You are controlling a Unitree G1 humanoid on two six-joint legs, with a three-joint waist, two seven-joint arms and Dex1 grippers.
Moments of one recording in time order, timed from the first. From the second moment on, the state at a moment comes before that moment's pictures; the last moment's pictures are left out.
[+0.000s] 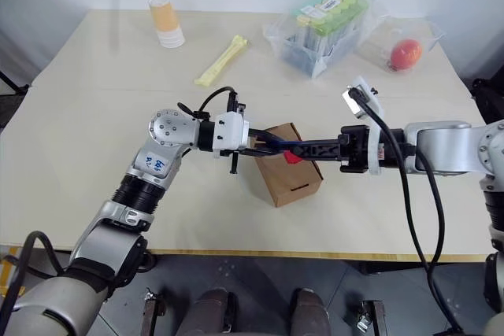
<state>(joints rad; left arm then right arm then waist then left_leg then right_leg) -0.92 0.31 -0.23 0.44 -0.07 -0.27 -1.14 -0.78 -1.04 0.07 -0.03 1.89 1.27 0.03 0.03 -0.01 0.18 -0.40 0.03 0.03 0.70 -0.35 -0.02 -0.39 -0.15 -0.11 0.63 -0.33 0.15</state>
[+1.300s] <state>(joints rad) -0.94 0.28 -0.09 0.40 -0.33 0.12 -1.11 -0.77 -1.05 -0.05 -0.07 1.83 1.25 0.05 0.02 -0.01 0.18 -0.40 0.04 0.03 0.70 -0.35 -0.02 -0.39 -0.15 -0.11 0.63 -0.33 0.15</state>
